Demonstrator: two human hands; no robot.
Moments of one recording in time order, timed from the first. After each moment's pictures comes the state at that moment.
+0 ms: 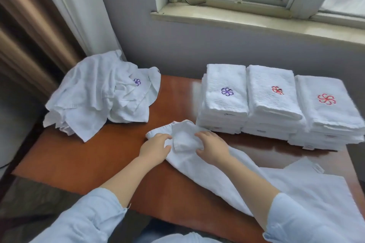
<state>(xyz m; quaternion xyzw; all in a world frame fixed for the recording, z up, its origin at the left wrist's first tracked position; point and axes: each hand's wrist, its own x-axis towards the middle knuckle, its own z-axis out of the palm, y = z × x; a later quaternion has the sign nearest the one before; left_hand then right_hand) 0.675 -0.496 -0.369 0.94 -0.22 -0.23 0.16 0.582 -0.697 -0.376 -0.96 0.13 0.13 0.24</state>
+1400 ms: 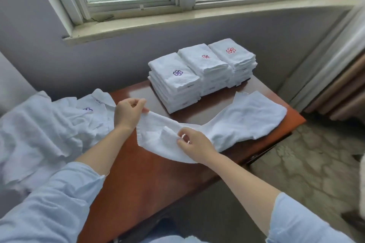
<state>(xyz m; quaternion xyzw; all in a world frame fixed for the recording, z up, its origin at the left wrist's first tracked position) 0.765 -0.477 -0.281 0.81 -0.35 -0.15 0.44 0.529 -0.507 -0.310 -0.81 0.40 -0.12 0.42</state>
